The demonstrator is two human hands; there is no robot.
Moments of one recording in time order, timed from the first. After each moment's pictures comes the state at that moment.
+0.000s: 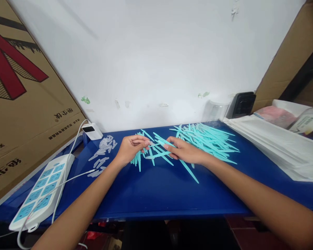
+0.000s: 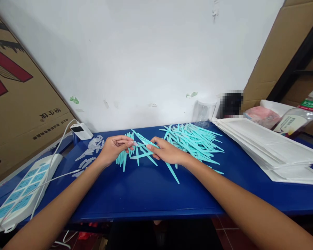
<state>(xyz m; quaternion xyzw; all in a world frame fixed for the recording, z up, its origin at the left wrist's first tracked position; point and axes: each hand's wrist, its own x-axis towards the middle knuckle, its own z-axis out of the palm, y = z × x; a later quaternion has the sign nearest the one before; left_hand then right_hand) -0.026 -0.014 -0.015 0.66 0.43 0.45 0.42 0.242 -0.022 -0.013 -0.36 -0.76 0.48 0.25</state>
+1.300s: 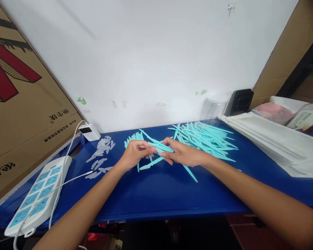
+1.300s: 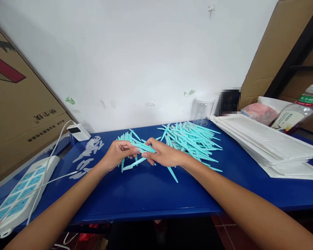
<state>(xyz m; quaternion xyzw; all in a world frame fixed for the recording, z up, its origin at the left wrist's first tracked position) -0.003 -0.025 -0.017 0.67 0.42 0.39 0.48 0.243 -0.033 -0.004 -0.33 -0.78 0.50 0.19</state>
